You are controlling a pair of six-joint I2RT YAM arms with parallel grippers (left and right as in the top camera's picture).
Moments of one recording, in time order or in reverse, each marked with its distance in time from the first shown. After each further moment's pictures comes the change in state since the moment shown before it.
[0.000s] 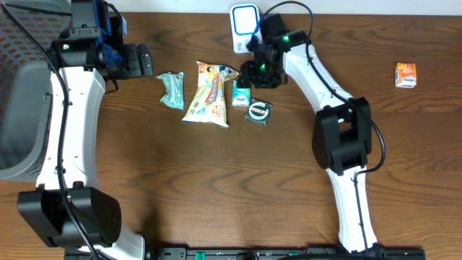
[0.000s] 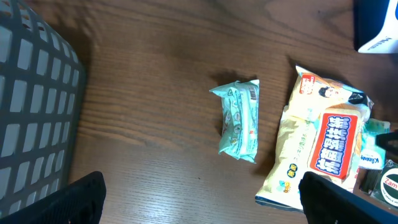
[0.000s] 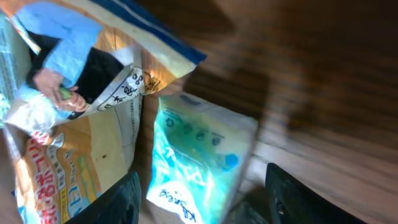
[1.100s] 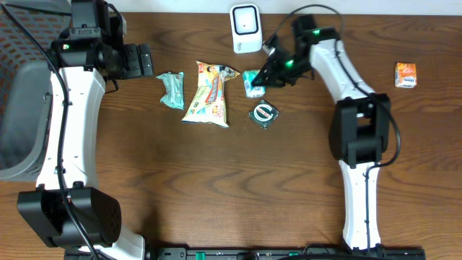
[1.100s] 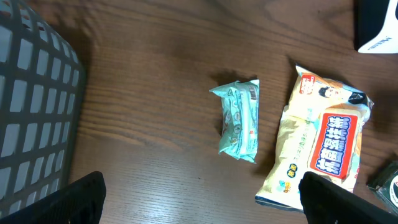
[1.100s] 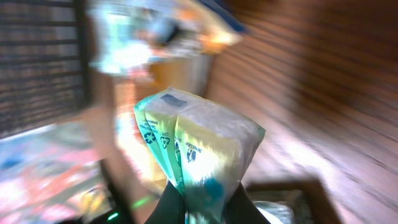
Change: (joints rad) left arm 0.000 0.000 0.000 0.000 0.000 0.000; right arm -0.175 0.016 0.001 -0.103 -0.489 -0.240
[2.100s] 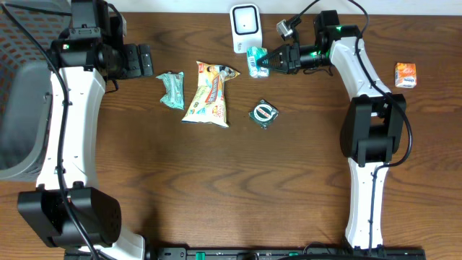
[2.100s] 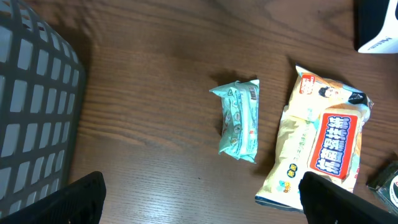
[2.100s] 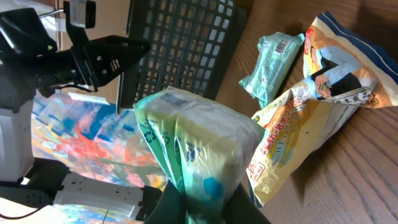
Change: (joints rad) left arm 0.000 0.000 0.000 0.000 0.000 0.000; right arm -0.081 -0.006 0.000 0.008 -0.546 -0.187
